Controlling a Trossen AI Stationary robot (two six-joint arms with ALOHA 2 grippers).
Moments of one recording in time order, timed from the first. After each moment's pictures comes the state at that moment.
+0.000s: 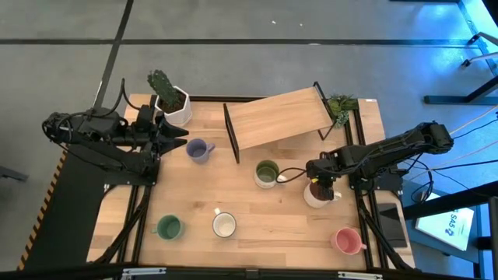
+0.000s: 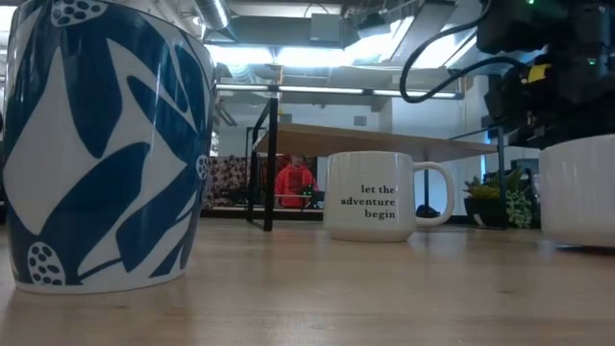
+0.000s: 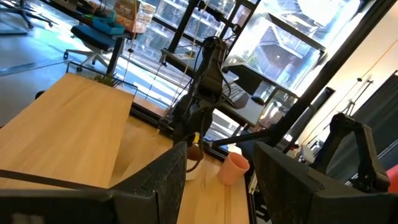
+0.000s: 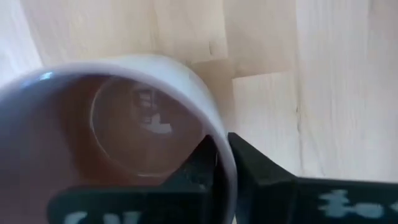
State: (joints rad) left arm -0.28 0.67 1.06 -0.45 -0.36 -0.52; right arm 0.18 1.21 0.68 -0.86 -0.08 0.35
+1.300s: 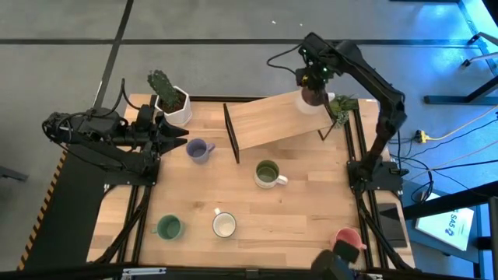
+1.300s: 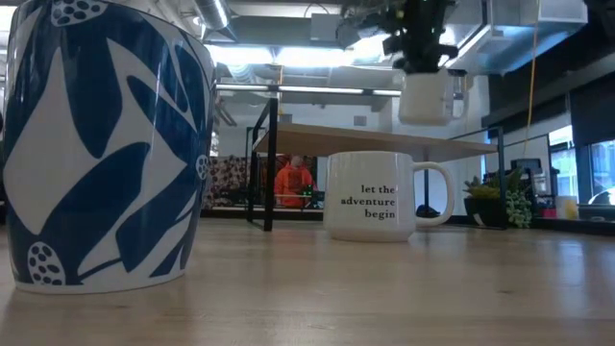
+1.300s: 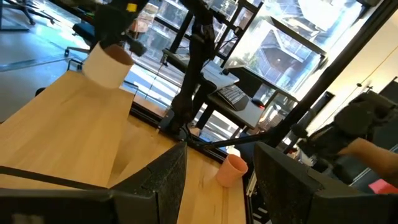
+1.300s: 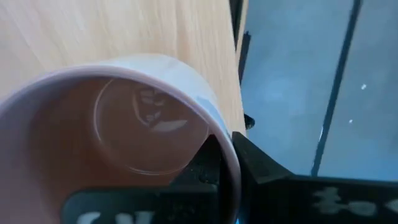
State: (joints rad) left arm -0.28 0.67 1.06 -0.44 -0.37 -0.55; right arm -0.76 1.80 2.03 -1.50 0.06 -0.95
